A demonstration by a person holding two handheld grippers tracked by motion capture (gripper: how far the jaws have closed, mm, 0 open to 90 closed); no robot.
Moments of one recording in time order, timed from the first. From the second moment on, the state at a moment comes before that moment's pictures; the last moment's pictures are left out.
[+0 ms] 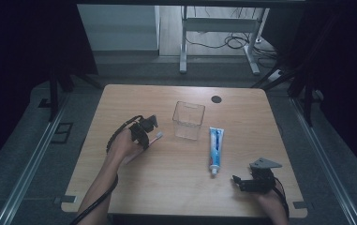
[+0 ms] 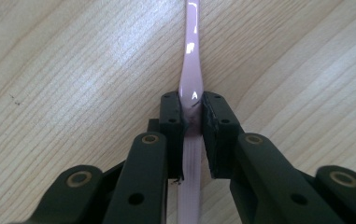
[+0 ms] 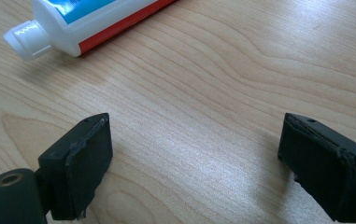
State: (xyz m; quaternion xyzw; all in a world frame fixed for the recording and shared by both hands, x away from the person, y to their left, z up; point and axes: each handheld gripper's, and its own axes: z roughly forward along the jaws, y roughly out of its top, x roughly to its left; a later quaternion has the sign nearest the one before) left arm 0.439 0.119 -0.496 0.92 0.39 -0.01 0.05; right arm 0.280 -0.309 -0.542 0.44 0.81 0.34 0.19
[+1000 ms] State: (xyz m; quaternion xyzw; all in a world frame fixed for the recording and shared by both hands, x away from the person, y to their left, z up) left arm 0.420 0.127 -0.442 0.91 0.37 0.03 0.20; right arm 0.280 -0.309 -0.542 0.44 0.81 0.34 0.19
